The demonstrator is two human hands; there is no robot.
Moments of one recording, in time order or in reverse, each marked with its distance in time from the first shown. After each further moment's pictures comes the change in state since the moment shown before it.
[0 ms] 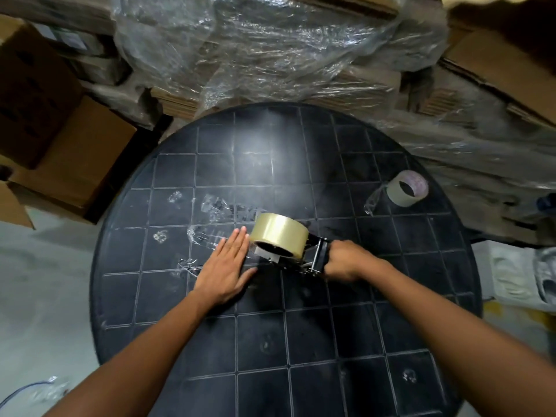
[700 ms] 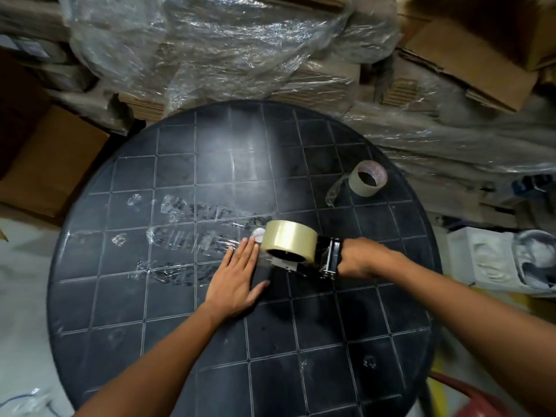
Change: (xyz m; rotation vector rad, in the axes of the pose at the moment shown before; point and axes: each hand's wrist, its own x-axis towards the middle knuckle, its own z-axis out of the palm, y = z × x) left_hand 0.014 0.113 0.008 0.027 0.037 0.057; right_hand -0.050 0.091 -0.019 -0.108 -0.038 0.111
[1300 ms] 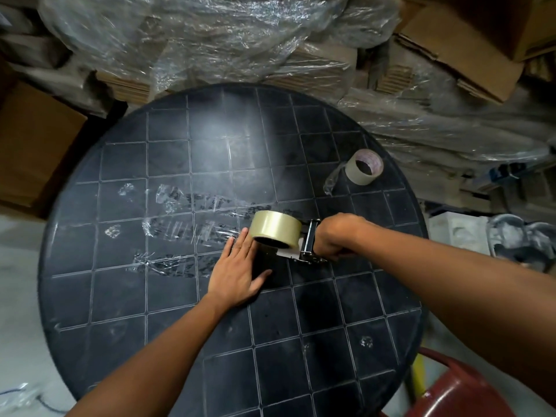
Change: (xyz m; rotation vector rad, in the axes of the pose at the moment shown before) left_hand 0.000 -0.003 0.001 -0.075 0.011 -0.008; right_hand -0.003 -0.080 -0.043 -0.349 -0.215 0.205
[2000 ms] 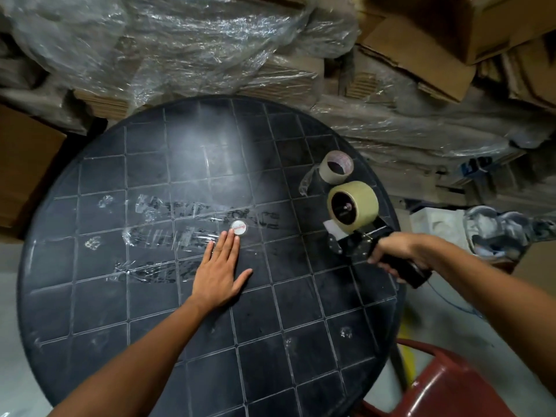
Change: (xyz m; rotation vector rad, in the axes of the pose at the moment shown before) left_hand -0.002 0.003 0.001 0.073 -0.064 -0.036; right_hand -0.020 0.155 0.109 1.198 -0.212 0.153
